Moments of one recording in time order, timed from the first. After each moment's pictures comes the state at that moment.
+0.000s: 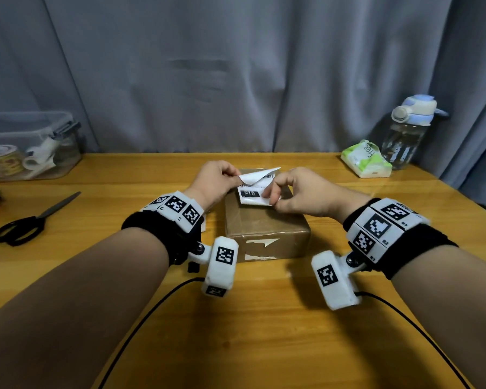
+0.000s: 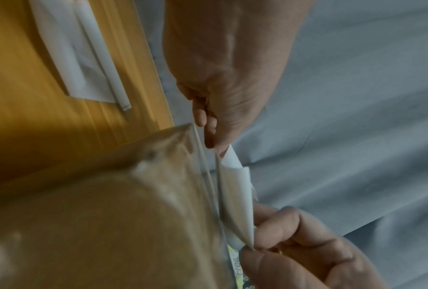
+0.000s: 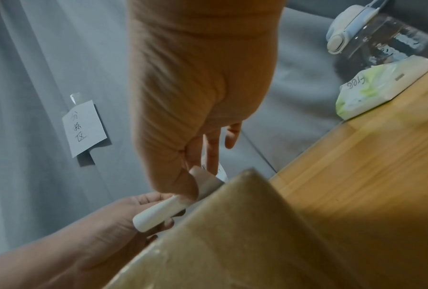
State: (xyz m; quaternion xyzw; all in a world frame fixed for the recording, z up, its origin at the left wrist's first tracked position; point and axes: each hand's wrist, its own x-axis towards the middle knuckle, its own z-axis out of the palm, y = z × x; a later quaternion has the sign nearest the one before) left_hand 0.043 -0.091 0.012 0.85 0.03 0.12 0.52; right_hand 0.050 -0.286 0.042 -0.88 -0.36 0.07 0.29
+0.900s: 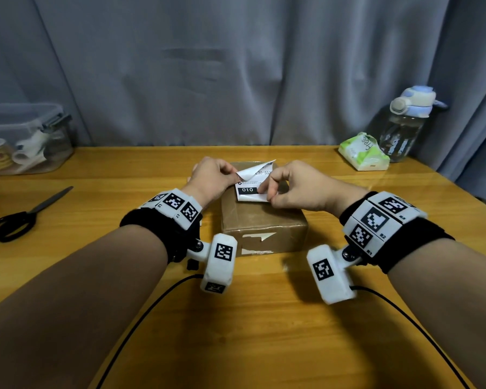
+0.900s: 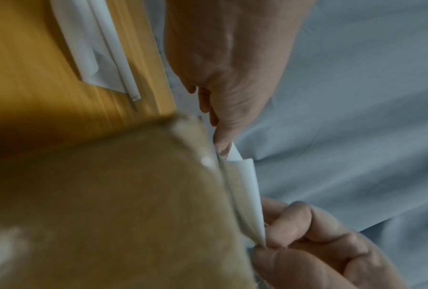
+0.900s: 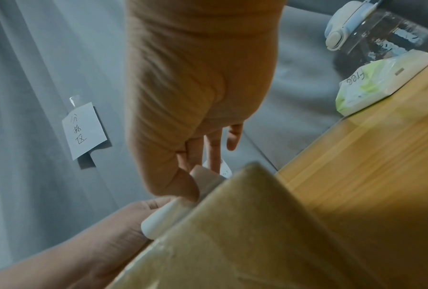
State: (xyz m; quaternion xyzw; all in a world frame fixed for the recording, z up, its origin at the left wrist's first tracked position) left_hand 0.057 -0.089 -0.007 0.86 0.08 0.12 0.48; right_hand 0.053 -0.287 0.039 -0.87 -0.35 0.09 0.34
